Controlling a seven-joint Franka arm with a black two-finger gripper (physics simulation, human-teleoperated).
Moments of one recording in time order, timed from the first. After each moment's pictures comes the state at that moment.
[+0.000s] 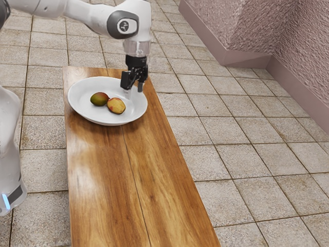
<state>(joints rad) -0.14 -0.29 0.48 -2.17 -0.14 1.85 -2.00</state>
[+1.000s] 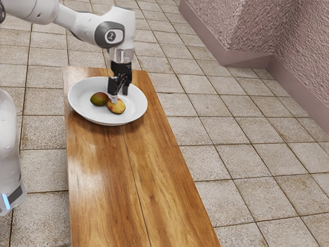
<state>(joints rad) 0.11 -0.36 0.37 -2.36 -0.10 1.99 -2.00</state>
